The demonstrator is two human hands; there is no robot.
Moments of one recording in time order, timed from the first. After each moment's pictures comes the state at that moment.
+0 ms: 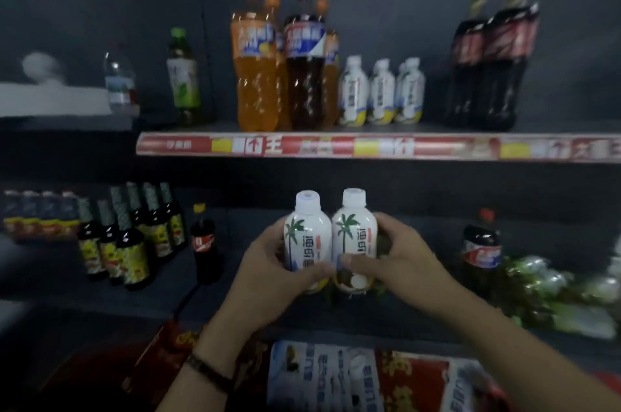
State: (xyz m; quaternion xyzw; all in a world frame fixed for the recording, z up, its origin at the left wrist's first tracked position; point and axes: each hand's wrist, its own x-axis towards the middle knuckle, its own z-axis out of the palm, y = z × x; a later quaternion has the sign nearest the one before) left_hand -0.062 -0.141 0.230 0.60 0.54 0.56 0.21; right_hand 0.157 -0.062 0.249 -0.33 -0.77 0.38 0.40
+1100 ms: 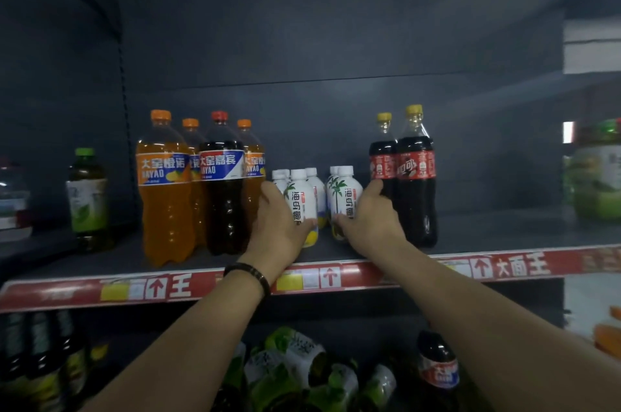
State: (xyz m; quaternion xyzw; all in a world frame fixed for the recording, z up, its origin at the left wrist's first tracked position) left_hand 0.007 0.090 0.425 0.61 0.61 0.51 -0.06; right_hand 0.181 0.100 0.437 -0.57 -0.69 0.05 0.45
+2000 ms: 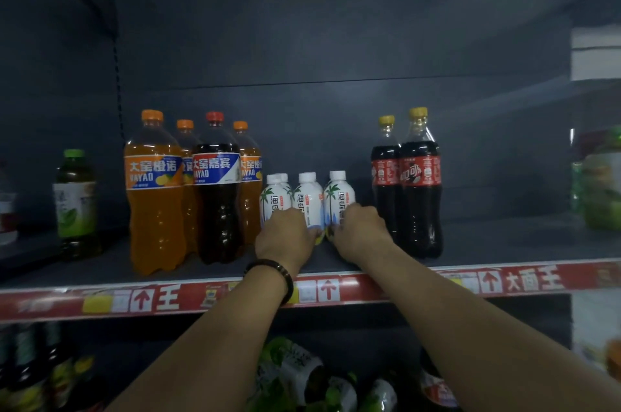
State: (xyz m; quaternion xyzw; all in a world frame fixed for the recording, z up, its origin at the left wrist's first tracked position) left_hand 0.025 0.122 0.427 0.61 0.70 0.34 -0.15; right_hand 0.166 0.128 0.440 -0.60 -0.72 0.02 0.35
